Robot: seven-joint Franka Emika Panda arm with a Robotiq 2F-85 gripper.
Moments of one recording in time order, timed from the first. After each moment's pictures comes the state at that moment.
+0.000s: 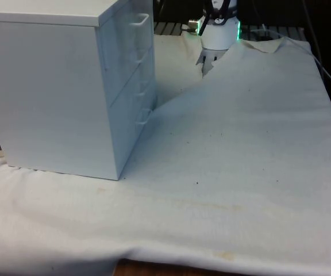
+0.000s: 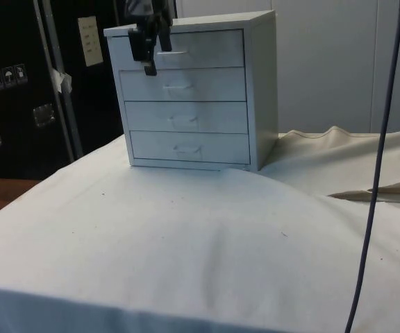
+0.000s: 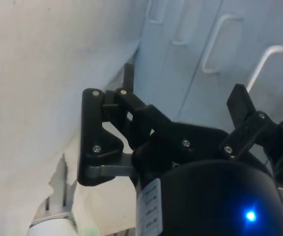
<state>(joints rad) 0.75 0.15 -0.76 -1.99 -0.36 2.16 0.21</state>
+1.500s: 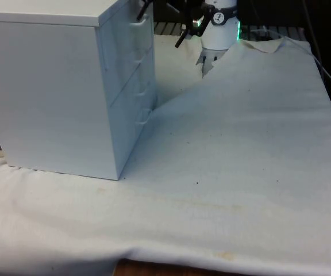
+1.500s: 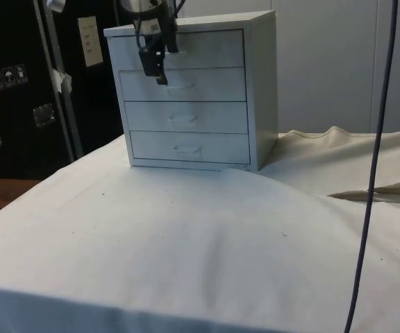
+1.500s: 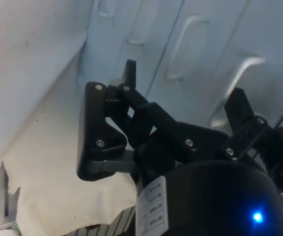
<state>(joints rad) 0.75 0.23 -0.78 -2.00 -0.53 2.18 0.29</state>
